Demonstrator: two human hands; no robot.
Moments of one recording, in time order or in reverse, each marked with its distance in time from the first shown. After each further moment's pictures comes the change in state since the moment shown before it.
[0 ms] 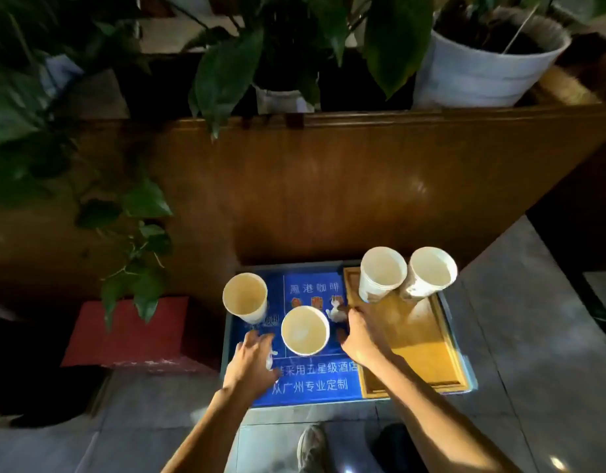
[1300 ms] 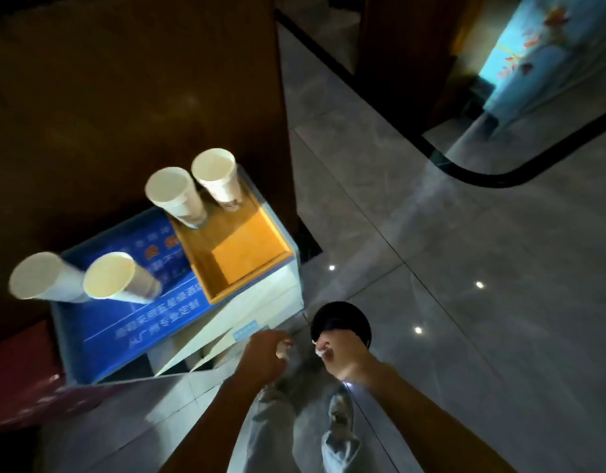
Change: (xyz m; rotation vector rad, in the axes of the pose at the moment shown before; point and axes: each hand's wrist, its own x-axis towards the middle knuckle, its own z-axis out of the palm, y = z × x) left_hand -0.147 0.202 0.185 0.020 -0.329 0.391; right_hand -0.284 0.241 -0.013 0.050 -0.038 0.240
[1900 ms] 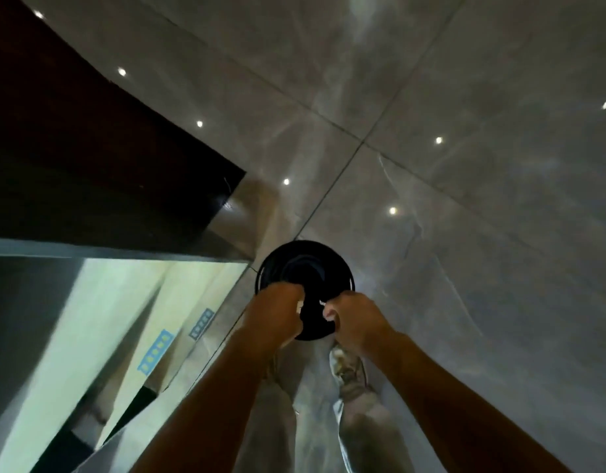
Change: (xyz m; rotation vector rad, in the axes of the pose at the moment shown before) left_hand 0.283 -0.042 0.265 0.501 -0.425 0.204; right_hand 0.172 0.265 0.149 0.161 -0.069 0.328
